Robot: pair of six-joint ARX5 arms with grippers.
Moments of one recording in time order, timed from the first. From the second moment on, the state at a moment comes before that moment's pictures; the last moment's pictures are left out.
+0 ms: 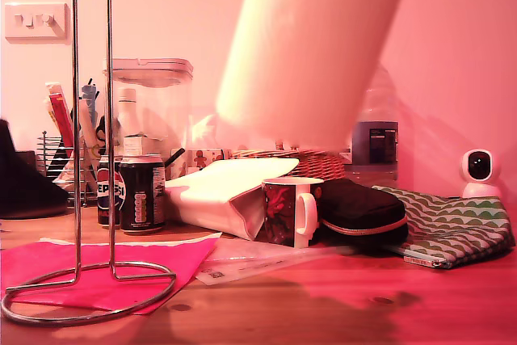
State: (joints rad) left arm -0.49 0.96 0.01 0.64 0.02 -0.04; right arm 0.65 1.33 1.76 -1.37 -0.12 0.08
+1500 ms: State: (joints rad) left arm -0.49 1.47 0.11 0.95 0.18 0.10; right arm 0.67 1.33 2.10 -1.37 -0.21 0.16
